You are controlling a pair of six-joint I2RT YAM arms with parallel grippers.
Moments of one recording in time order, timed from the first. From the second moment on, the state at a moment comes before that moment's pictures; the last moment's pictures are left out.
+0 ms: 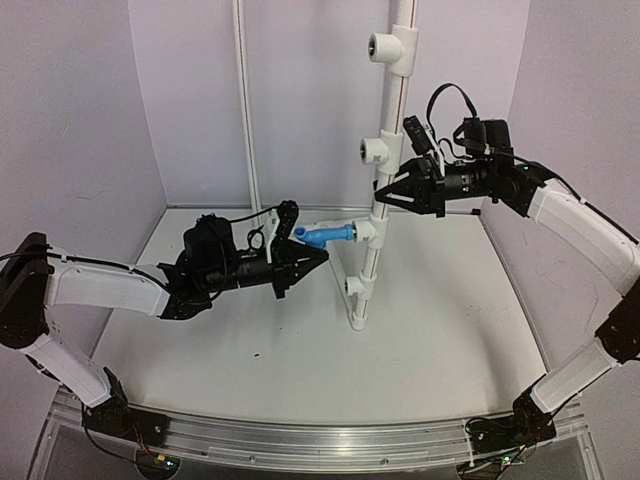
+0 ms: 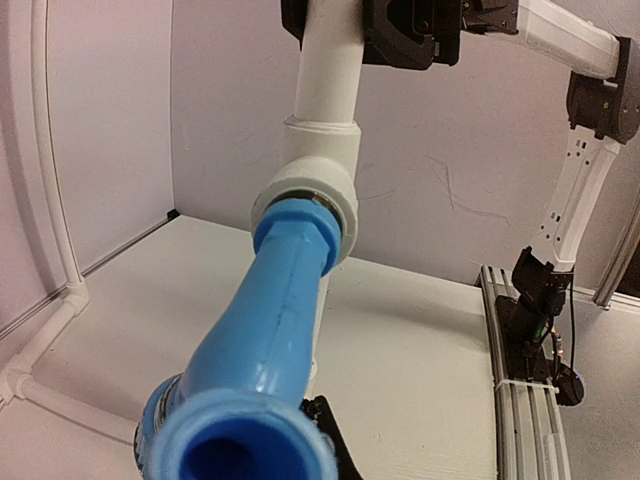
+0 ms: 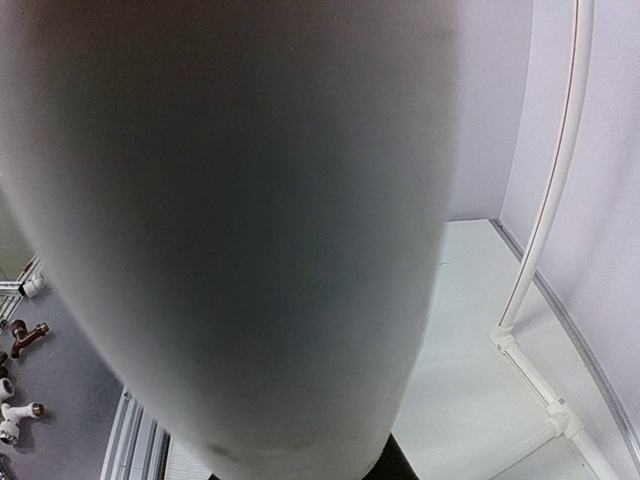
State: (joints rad) left arm -0.92 1.50 0.83 0.68 0.37 -0.07; right arm 0.49 1.48 1.50 -0.42 -1.00 -0.32
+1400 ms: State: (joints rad) left arm -0.81 1.60 0.77 0.93 0.38 -0.26; right arm 0.49 1.48 1.50 -0.41 -0.98 -0.32
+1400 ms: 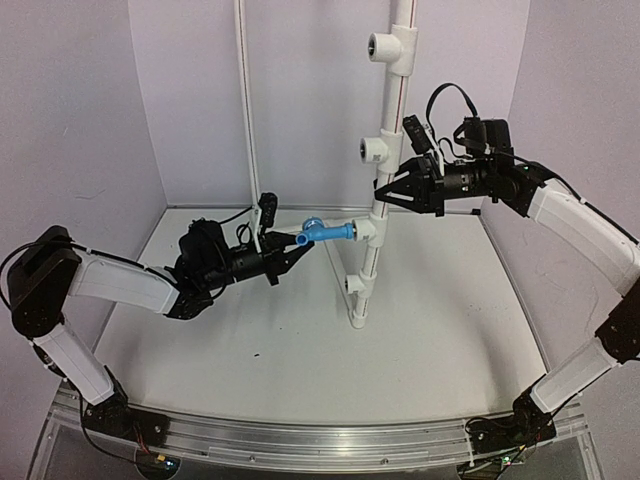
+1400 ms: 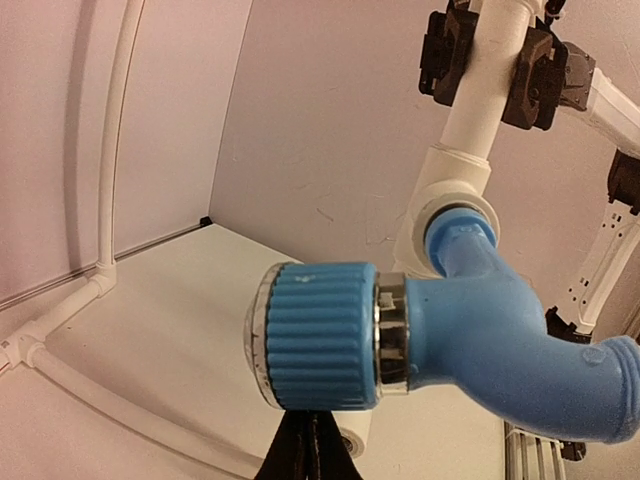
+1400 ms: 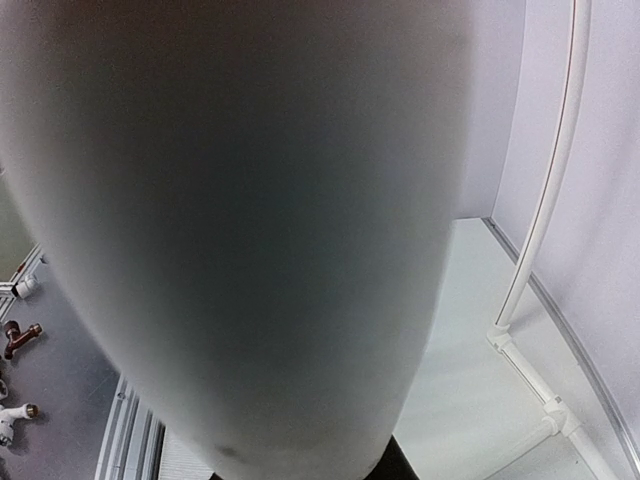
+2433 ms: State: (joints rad) left arm -0.79 1.53 0.92 0.67 0.50 -0.08; right arm 0.49 1.48 1.50 -0.41 -0.99 -0.32
